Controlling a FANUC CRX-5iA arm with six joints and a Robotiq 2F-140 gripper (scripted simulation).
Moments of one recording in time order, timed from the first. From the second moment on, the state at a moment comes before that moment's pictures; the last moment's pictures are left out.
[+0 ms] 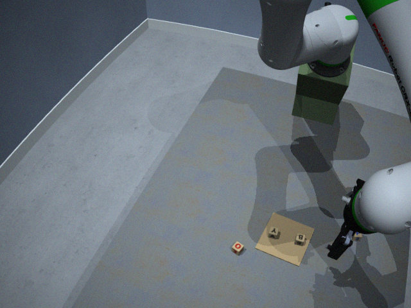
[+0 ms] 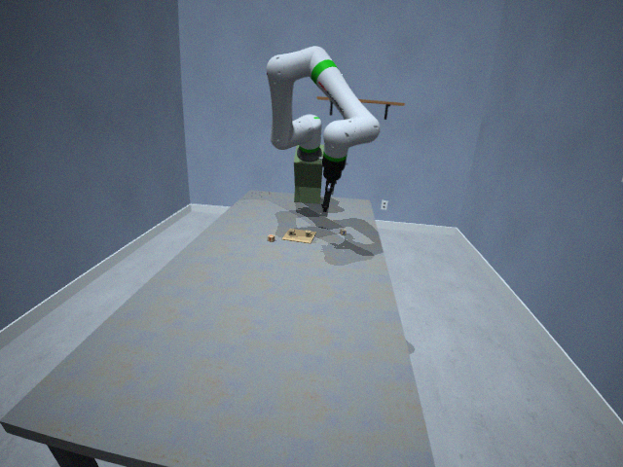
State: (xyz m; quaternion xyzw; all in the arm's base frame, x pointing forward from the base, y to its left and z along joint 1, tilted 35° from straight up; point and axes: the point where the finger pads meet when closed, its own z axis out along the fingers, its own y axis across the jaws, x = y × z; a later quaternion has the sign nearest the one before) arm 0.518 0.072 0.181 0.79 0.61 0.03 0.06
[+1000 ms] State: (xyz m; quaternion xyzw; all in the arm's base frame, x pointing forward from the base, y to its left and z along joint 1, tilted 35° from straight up) arm 0.514 0.119 0.129 0.47 0.87 0.02 0.10
